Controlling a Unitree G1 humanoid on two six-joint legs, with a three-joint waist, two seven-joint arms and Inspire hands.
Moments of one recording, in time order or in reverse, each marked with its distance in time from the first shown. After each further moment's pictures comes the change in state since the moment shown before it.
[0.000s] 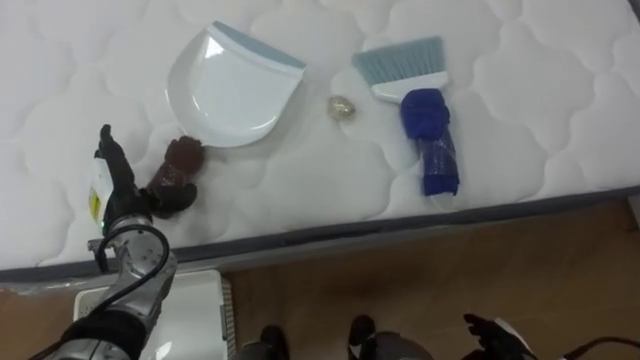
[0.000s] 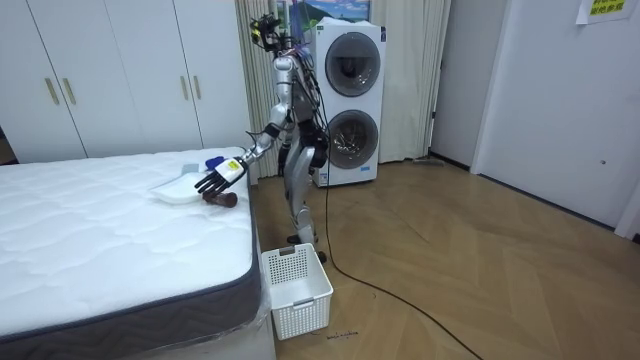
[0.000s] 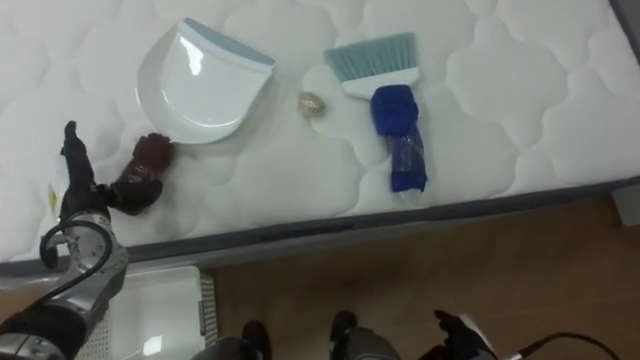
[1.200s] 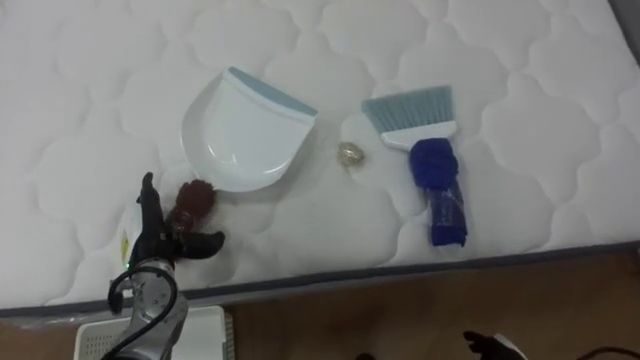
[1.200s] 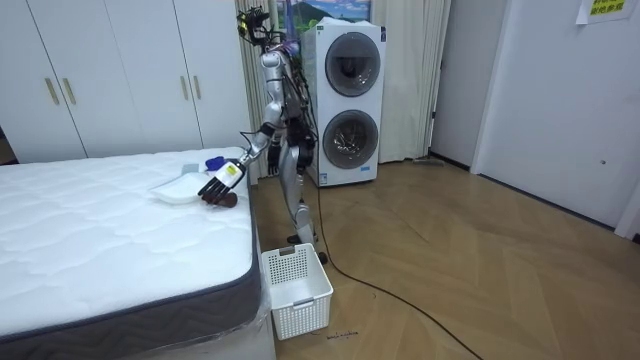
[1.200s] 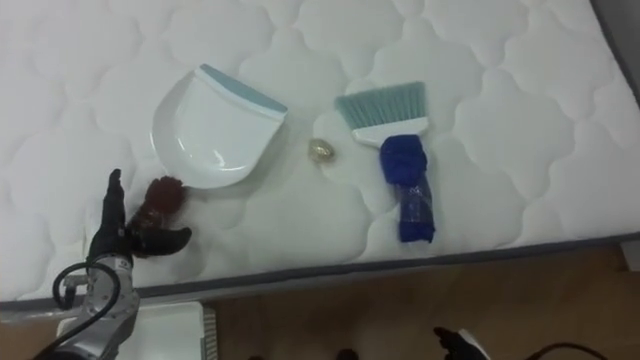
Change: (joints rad) left arm 0.140 -0.072 0.040 -0.037 0.058 0.010 -0.154; right arm 0.018 0.027 -0.092 0.000 -0.165 0.010 0.008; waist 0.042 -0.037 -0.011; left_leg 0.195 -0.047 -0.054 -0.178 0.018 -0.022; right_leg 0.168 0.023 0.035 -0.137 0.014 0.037
